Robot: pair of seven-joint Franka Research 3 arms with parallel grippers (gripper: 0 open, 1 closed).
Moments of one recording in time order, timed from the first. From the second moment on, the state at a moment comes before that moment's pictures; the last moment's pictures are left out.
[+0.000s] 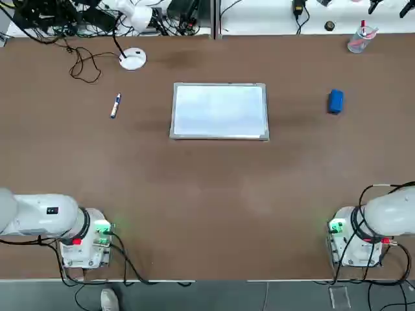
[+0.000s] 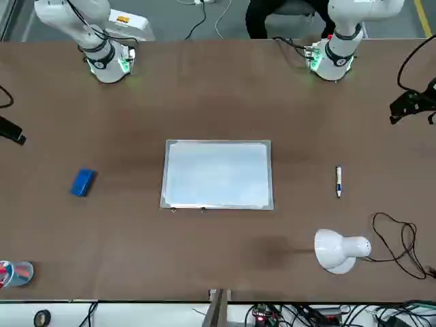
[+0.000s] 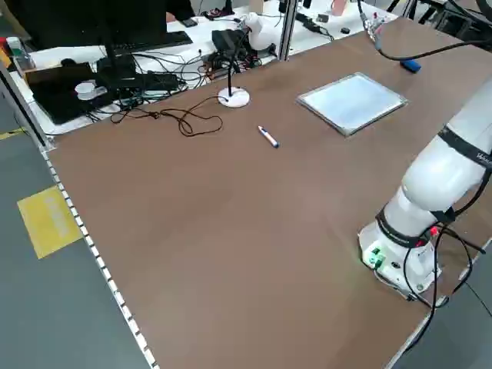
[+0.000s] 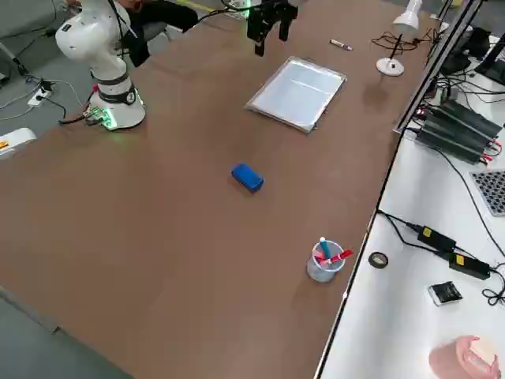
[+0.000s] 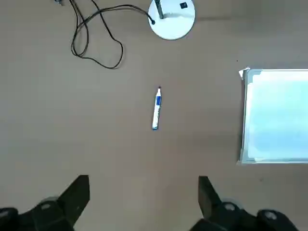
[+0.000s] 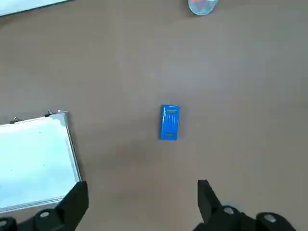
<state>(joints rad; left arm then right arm) 0.03 -0.07 -0.13 -1.66 0.02 1.62 -0.08 0.10 0.07 -0.09 -1.46 0.01 1.56 0.22</state>
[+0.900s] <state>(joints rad) 0.03 -0.01 -0.13 -1.66 0.02 1.64 -0.07 0.10 0.07 -0.10 -1.46 0.01 1.57 0.22</state>
